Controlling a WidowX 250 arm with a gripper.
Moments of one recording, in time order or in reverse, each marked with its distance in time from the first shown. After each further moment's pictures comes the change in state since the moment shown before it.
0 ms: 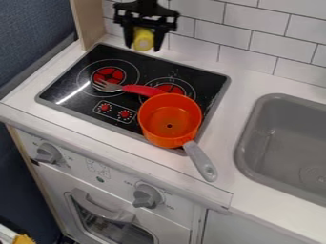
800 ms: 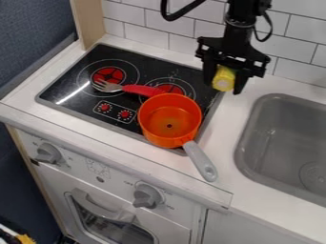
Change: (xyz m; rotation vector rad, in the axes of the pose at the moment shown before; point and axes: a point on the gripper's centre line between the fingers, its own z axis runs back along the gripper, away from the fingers) arm -0.081 -0.121 0.003 -0.122 0.002 -0.446
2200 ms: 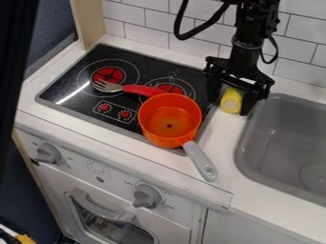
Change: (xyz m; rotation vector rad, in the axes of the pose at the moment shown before) arm -0.006 -0.014 -0.027 -0.026 0.080 -0.095
